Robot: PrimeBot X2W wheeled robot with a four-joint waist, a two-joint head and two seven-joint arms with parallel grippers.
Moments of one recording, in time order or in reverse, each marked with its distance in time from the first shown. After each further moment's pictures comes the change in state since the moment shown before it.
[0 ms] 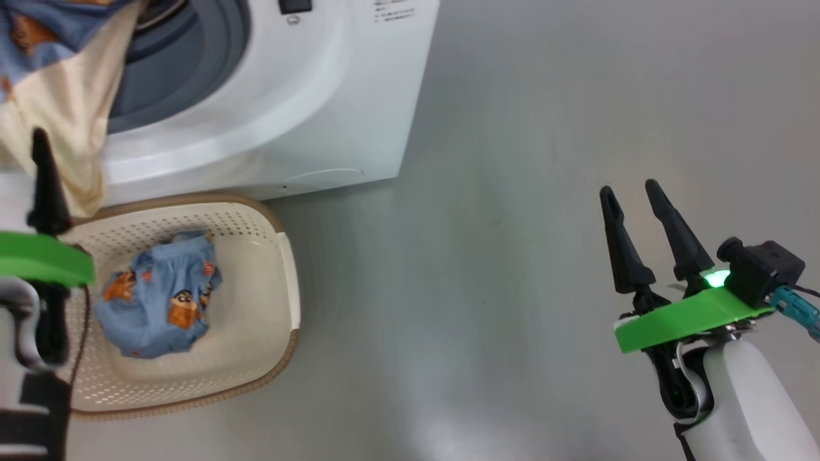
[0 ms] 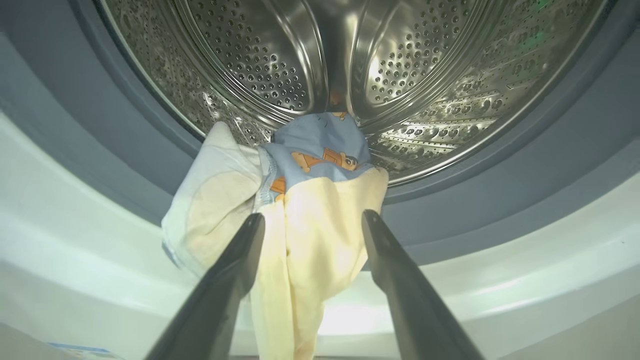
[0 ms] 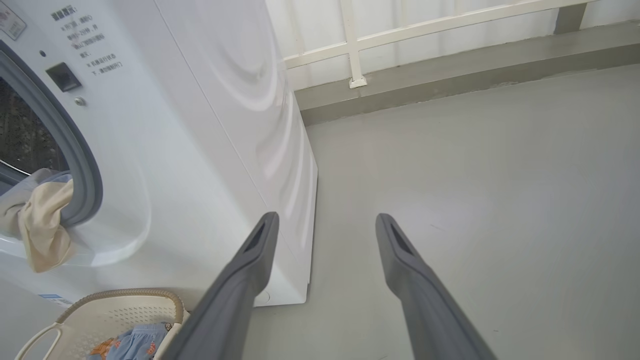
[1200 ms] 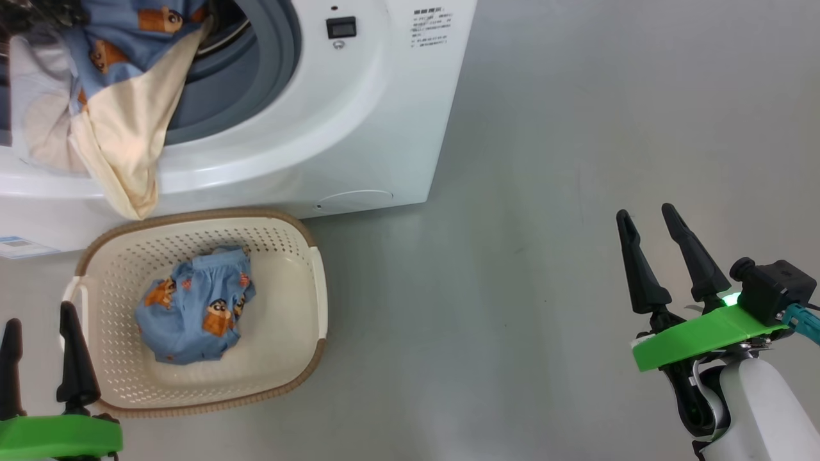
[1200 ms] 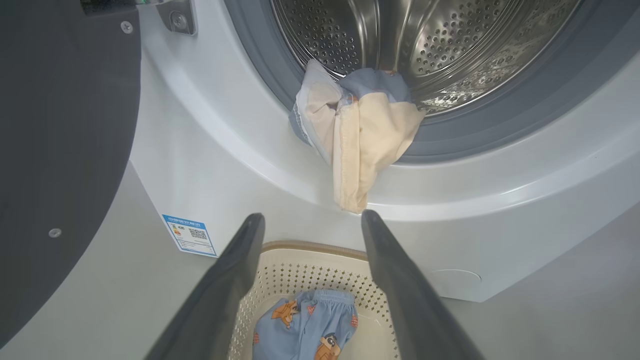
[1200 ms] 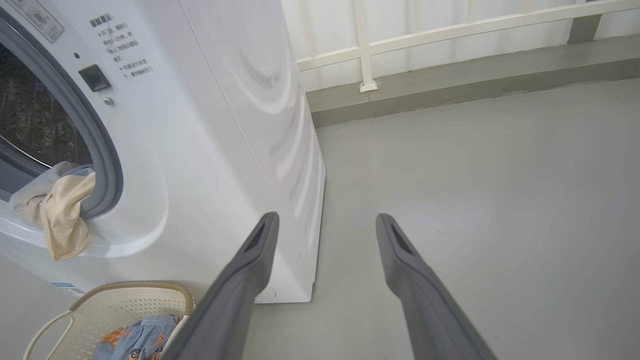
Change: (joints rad) left arm 0.556 -0.156 0.219 -0.384 0.066 0.000 0.000; right arm 0.058 -0.051 -0.009 0.009 0.005 0.000 0.000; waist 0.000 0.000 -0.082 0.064
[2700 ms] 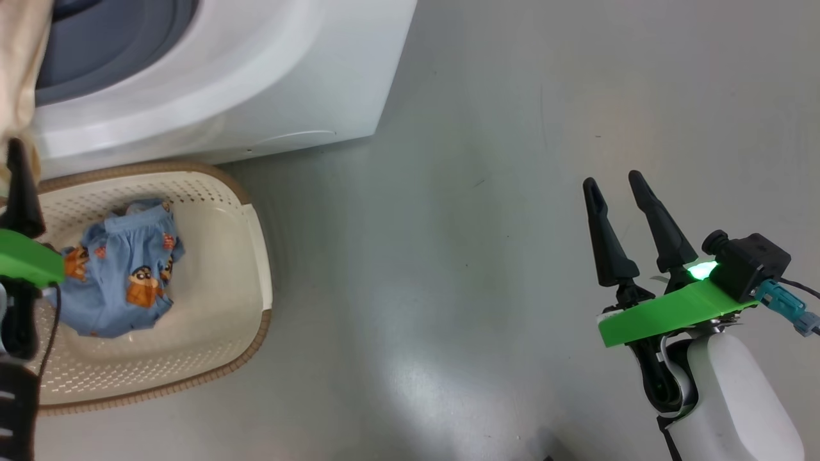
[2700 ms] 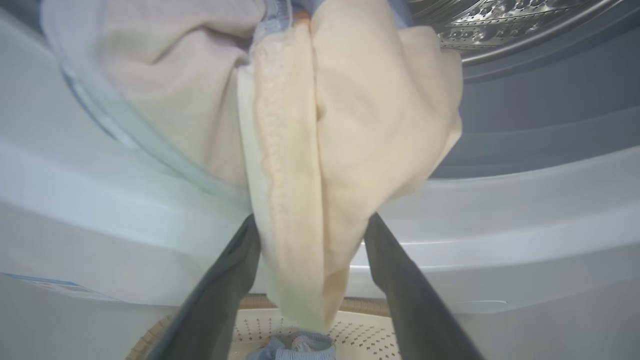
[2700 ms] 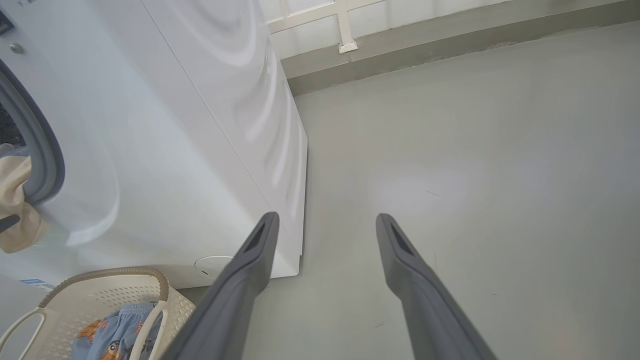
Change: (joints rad) left arm -0.598 0.202 -0.254 0.541 -0.132 0.000 0.000; right arm -0.070 0.074 0.026 -0.020 -0.005 0.000 0.000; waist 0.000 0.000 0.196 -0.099
